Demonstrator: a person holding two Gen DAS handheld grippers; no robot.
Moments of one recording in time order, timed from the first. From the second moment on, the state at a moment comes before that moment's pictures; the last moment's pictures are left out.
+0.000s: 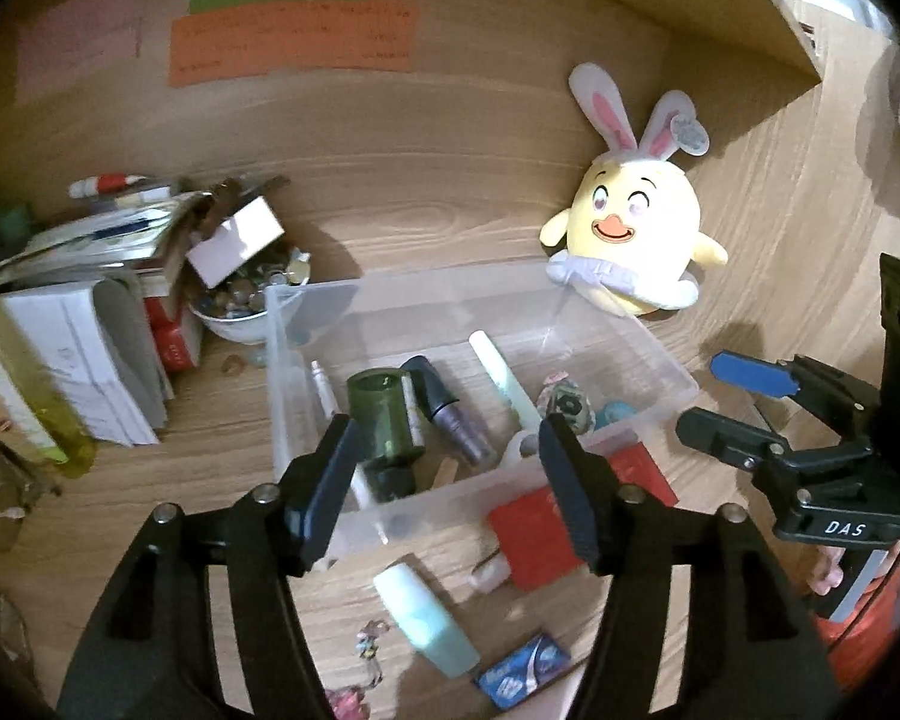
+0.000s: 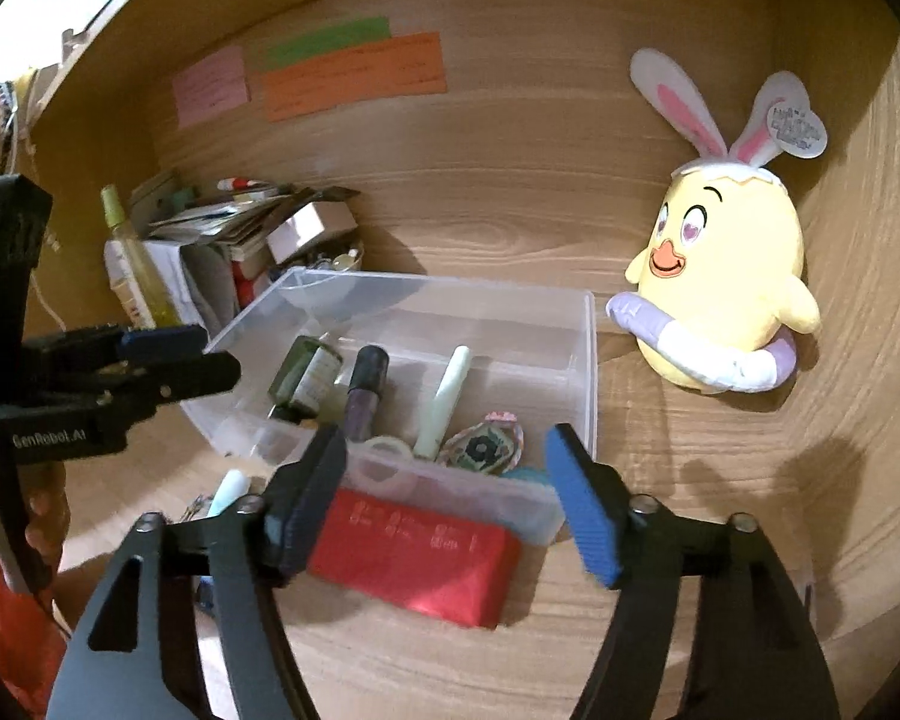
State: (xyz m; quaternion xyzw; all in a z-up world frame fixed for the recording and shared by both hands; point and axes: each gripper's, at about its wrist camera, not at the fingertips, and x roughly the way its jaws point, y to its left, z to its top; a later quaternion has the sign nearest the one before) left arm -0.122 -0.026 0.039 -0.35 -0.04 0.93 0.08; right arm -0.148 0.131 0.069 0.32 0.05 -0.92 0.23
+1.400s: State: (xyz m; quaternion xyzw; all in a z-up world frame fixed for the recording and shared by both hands) left arm -0.036 -0.076 -0.051 -0.45 -0.07 0.89 0.03; right arm -0.141 0.083 0.001 0.41 0.24 -0.83 0.29
